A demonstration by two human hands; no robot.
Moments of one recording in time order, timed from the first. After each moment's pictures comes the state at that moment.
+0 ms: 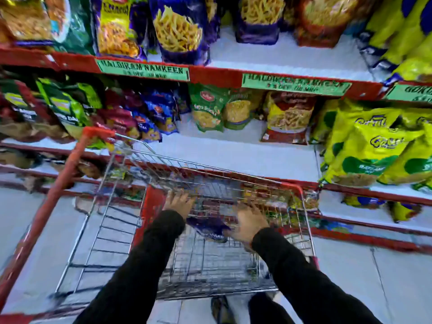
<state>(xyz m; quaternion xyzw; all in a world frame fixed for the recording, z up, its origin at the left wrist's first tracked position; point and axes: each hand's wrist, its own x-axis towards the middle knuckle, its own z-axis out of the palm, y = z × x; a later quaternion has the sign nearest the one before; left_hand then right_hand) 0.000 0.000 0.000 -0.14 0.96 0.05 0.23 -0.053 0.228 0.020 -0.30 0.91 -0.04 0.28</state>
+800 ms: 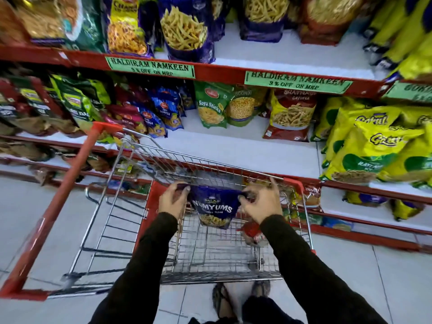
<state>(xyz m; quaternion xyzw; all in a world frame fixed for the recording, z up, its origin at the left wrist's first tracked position) 0.035 0.011 0.040 -0.31 0.77 0.55 -0.12 -0.065 0.247 0.052 -0.17 0.94 -0.29 0.07</state>
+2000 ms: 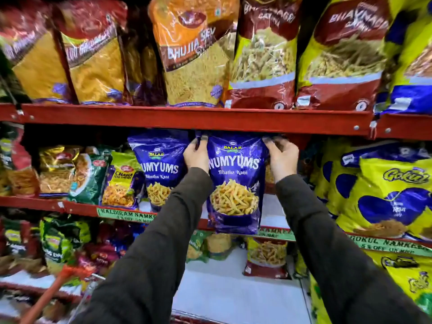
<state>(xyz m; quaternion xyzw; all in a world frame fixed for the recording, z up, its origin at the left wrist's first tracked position) -0.302 0.052 0.420 -0.15 0.54 0.73 -0.39 -0.344 0.229 0.422 -0.14 0.60 -0.77 -0.16</state>
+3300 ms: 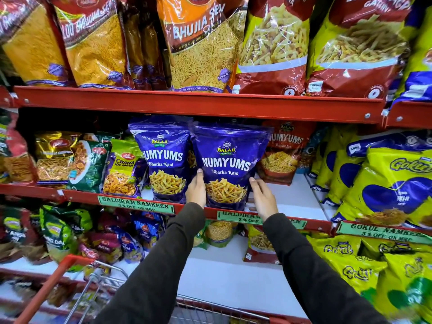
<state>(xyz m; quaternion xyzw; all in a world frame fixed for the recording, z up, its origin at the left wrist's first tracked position) -0.274 0.030 0.287 -0.24 0.69 0.66 -0.21 -0.318 0.210 0.278 -0.10 0.73 -0.67 0.02</state>
